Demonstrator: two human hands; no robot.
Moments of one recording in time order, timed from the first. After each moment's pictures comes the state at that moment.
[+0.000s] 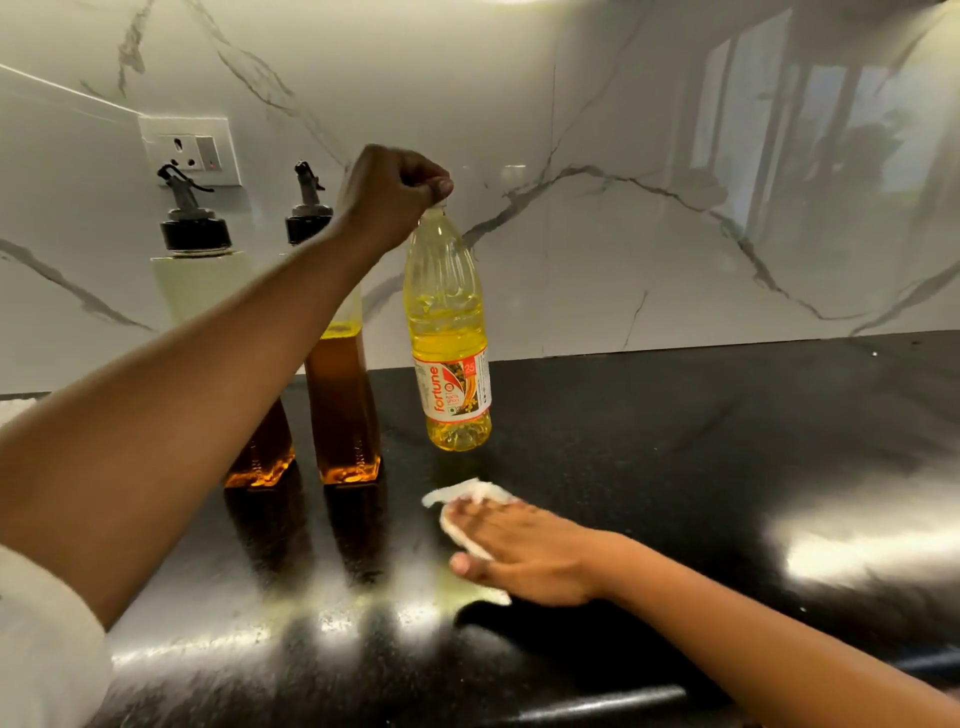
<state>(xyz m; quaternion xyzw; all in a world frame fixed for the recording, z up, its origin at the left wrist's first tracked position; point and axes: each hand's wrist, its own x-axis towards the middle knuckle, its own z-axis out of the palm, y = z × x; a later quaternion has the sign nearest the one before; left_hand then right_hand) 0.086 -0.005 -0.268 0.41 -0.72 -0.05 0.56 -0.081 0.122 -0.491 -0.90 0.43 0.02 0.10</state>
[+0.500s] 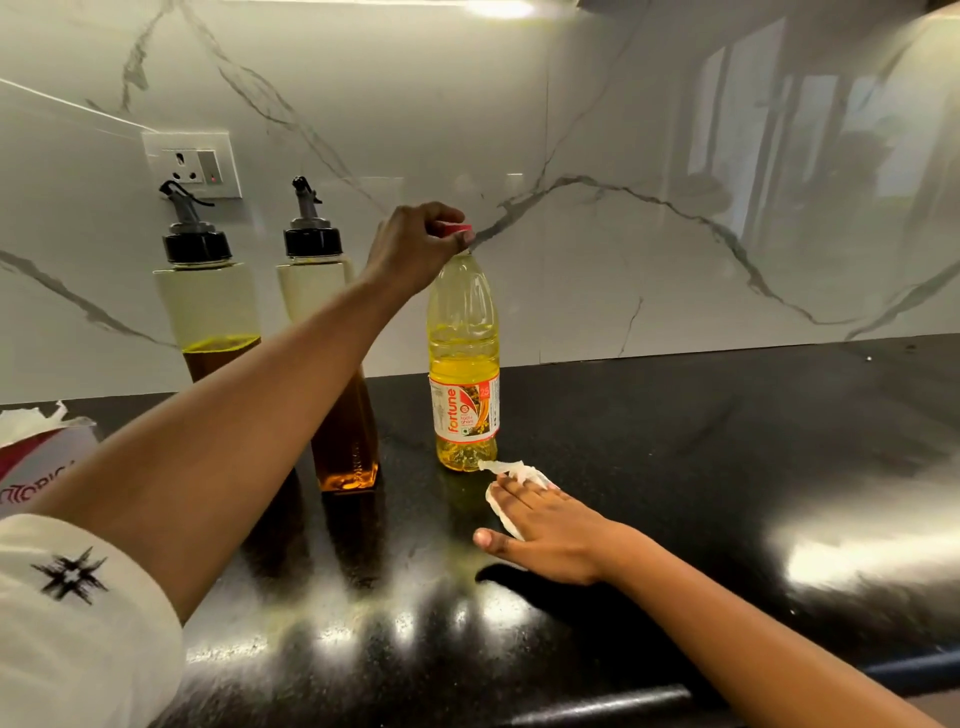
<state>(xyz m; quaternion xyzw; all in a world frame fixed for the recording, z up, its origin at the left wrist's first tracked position) 0.063 -0.016 -0.296 0.44 -0.74 -0.05 0.51 -0.102 0.106 -0.495 -0.83 0.54 0.02 0.11</state>
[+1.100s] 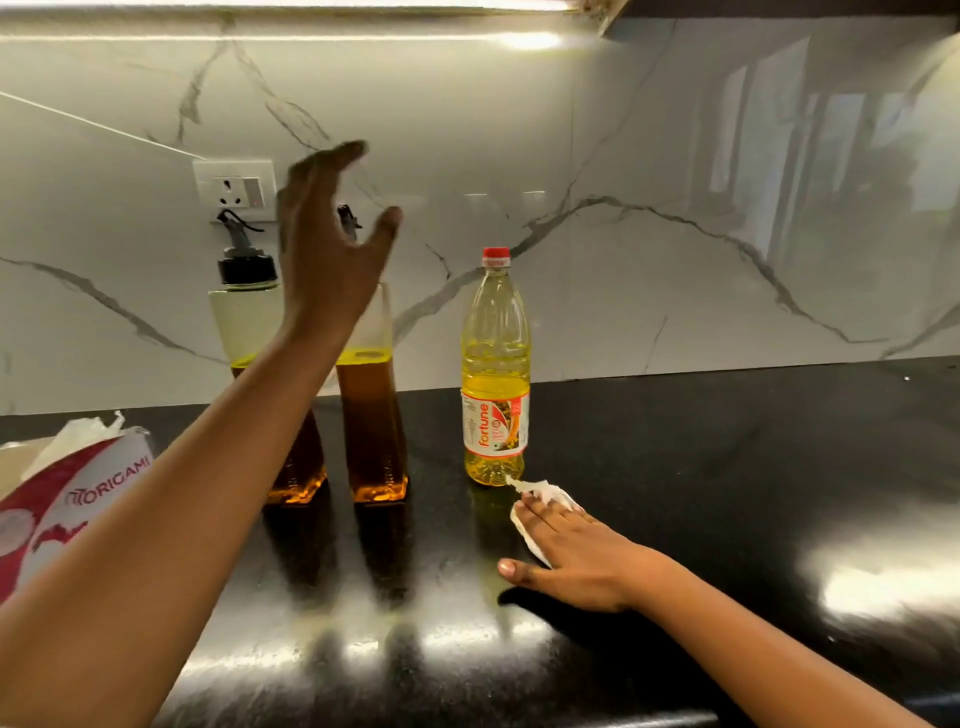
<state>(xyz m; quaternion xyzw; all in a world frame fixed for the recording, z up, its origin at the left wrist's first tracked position) 0.135 0.047 -0.295 0.37 -0.64 0.17 0.65 -0.098 0.117 -0.489 -0.84 0.53 0.04 0.12</state>
